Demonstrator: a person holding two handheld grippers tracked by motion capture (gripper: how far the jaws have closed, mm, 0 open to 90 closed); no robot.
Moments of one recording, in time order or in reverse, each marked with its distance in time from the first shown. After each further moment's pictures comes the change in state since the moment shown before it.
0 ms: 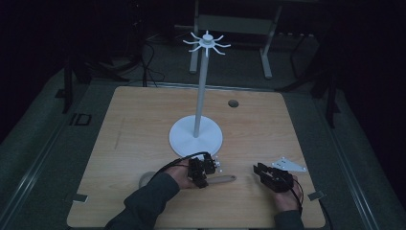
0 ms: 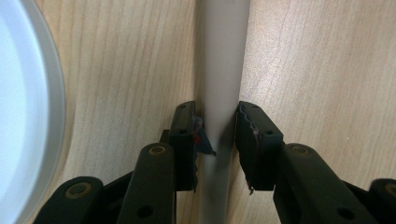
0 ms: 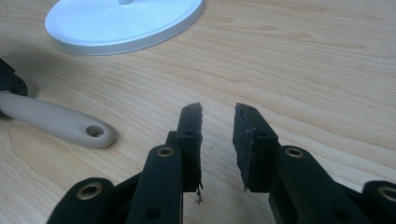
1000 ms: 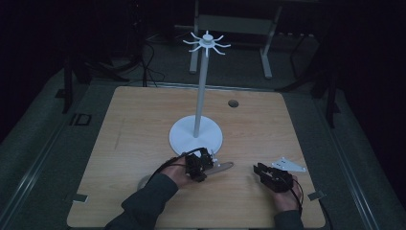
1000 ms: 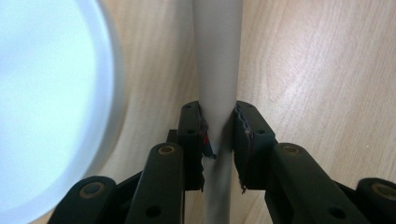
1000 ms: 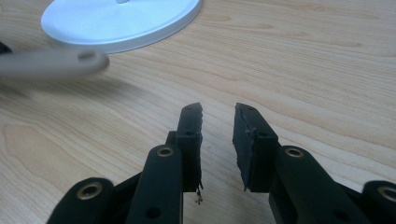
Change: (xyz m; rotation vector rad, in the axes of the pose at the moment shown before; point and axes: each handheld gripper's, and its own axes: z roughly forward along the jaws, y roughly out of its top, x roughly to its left) left arm 0.001 -0.005 -0.023 -0.066 0.132 -0.067; right arm 0.000 -0.001 0.001 0.000 -0.007 -0.001
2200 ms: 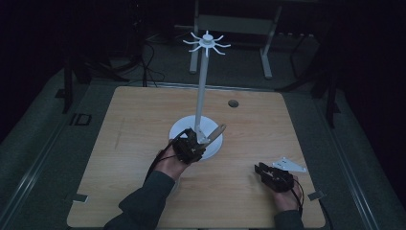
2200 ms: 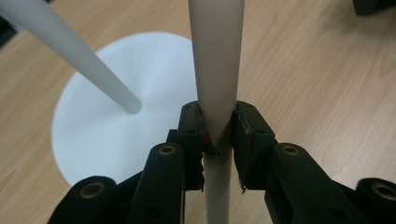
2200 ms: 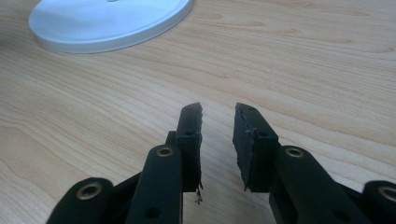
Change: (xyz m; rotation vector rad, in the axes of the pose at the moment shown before) left arm 0.021 -0.010 -0.058 -0.330 0.246 -0.272; right arm -0.004 -0.003 0.001 -0.003 -0.022 0.009
